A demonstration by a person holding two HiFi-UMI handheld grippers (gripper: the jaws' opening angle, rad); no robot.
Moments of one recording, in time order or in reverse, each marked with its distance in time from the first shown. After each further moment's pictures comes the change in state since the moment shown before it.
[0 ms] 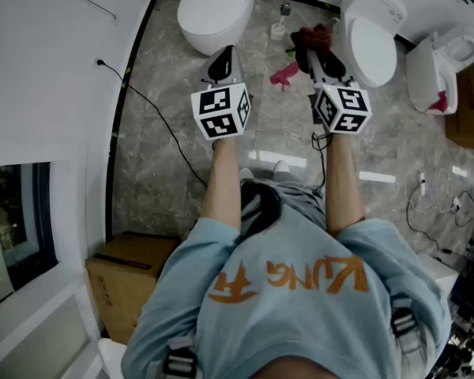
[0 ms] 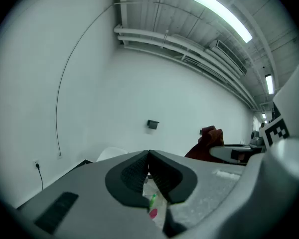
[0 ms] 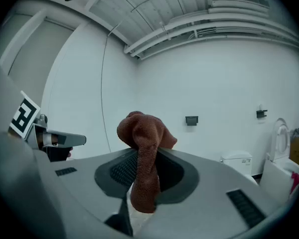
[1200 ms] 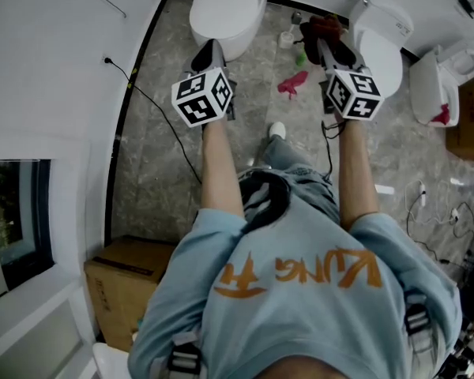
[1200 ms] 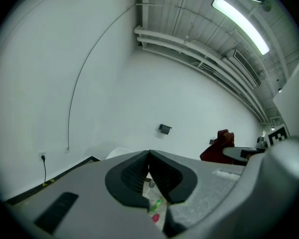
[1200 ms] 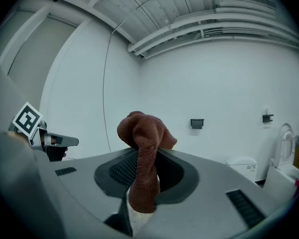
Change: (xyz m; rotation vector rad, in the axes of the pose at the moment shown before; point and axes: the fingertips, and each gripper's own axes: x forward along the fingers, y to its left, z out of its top) left arm 0.001 0.103 0.008 -0.132 -0.023 0.070; right arm 0.047 0.018 0.022 -0.033 0.000 0.019
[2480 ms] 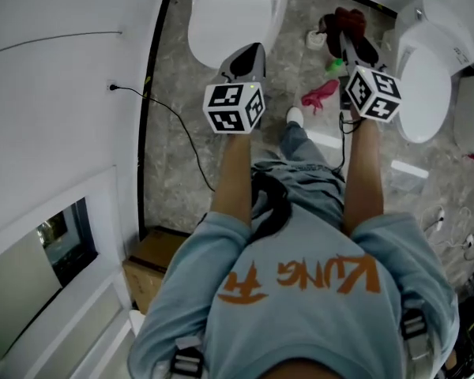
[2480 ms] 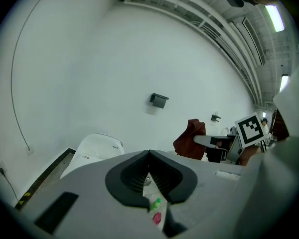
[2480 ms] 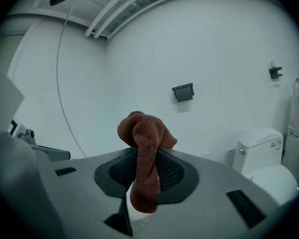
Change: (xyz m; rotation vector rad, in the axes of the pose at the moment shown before) left arm 0.411 -0.049 -0.065 0.093 0.285 -0.120; right arm 0.351 -0.258 -0.087 0.246 0.152 -0.024
